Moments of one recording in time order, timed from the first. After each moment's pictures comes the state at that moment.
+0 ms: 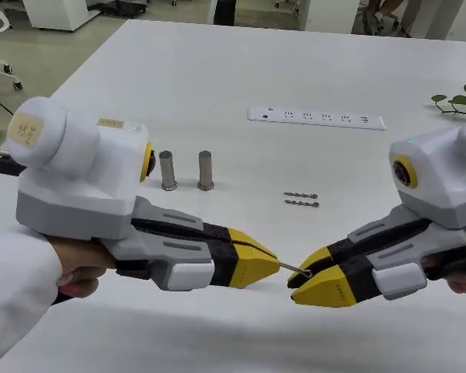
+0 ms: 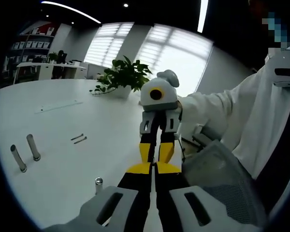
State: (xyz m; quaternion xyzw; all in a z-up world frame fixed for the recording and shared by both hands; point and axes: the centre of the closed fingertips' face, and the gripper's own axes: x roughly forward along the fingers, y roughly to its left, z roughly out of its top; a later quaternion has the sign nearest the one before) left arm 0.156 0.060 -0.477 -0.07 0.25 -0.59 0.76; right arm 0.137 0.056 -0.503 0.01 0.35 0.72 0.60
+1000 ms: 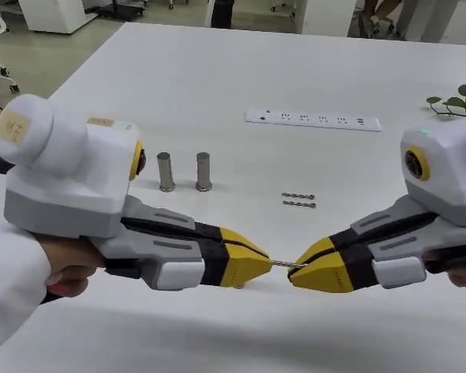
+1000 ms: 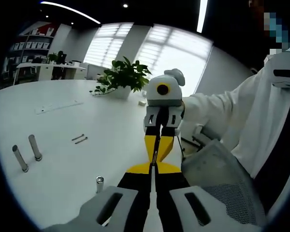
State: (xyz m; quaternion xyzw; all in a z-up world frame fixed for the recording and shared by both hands) left arm 0.154 0.066 -0.473 -0.07 0.25 -0.59 0.76; right arm 0.139 0.057 -0.487 -0.02 0.30 0.72 0.63
